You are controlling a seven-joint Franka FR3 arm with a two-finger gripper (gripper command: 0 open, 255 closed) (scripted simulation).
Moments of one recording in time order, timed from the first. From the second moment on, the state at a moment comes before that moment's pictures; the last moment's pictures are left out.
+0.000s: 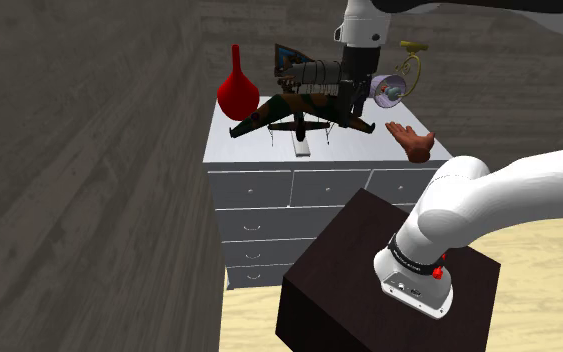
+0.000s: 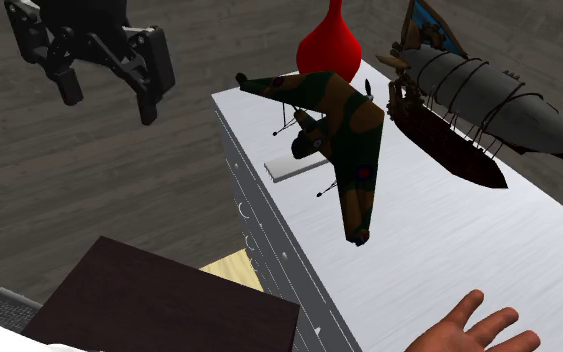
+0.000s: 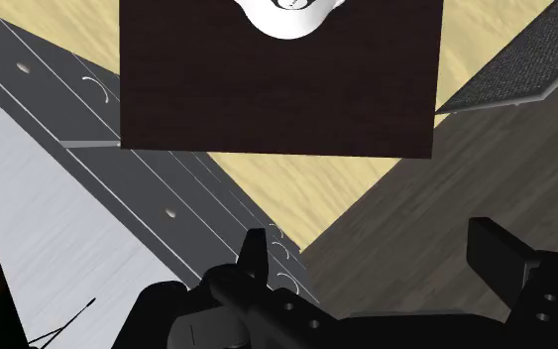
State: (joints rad) arm 0.02 -0.76 -0.06 -2.38 0.07 1.45 -0.13
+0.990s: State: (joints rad) arm -0.08 -0.43 -0.06 -2.45 0.05 1.93 0.07
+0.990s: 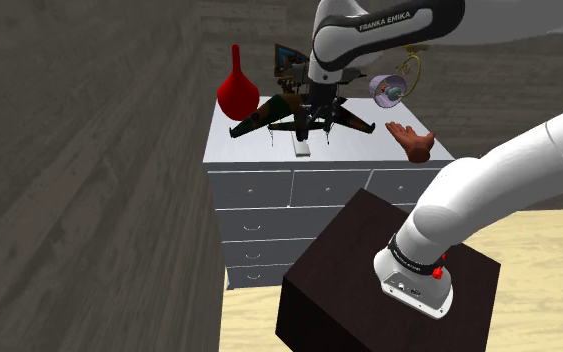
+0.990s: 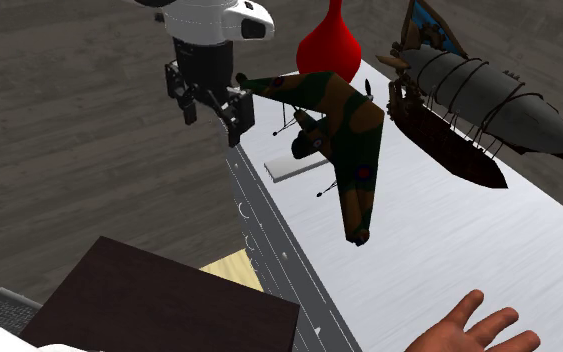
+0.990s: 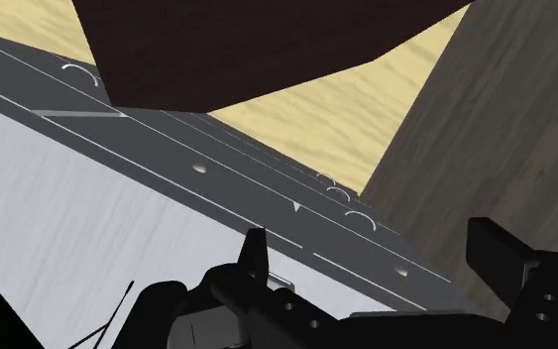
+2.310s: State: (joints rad) arm -0.17 0.09 -0.12 -2.31 0.06 2.40 0.27
